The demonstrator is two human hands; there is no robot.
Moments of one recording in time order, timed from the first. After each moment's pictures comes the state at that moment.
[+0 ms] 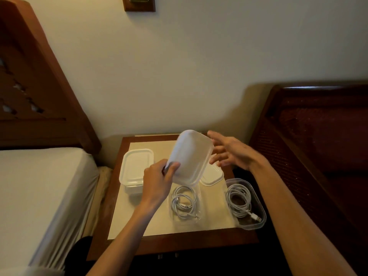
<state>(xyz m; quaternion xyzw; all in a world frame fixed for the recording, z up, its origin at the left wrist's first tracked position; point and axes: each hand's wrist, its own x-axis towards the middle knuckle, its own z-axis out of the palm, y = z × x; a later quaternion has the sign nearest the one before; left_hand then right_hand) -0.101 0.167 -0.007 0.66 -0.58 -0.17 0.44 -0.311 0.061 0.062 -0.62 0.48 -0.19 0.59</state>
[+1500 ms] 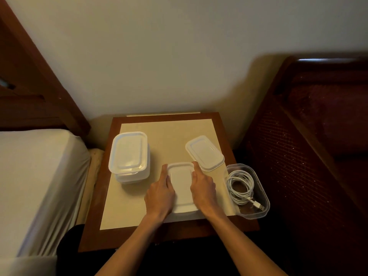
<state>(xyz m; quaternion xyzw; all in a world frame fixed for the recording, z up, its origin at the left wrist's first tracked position) -0.114 0.169 -0.122 0.80 -0.52 -0.17 0.25 -0.241 0.128 -0.117 -0.70 0.64 -0.18 0.26</state>
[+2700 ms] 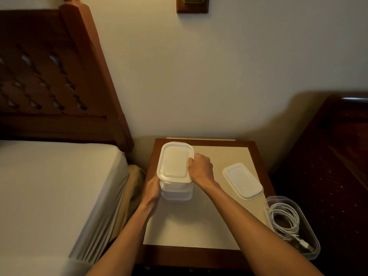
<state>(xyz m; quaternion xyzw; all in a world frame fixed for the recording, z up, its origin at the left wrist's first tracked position) 0.034 0.159 -0.074 0.61 -0.31 -0.44 0.58 -0.094 0.068 -0.029 -0.72 0.60 -0.22 0.27</state>
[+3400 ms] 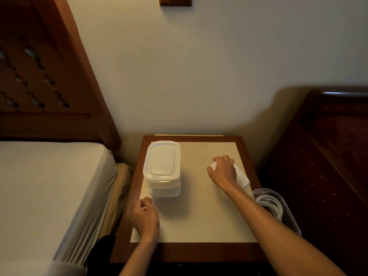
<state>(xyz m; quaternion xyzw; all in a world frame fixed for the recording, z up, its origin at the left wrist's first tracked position) -0.032 0.209 -0.107 0.81 -0.12 -0.23 0.53 -0.200 0.039 -0.071 -0.73 0.65 -0.14 0.18</state>
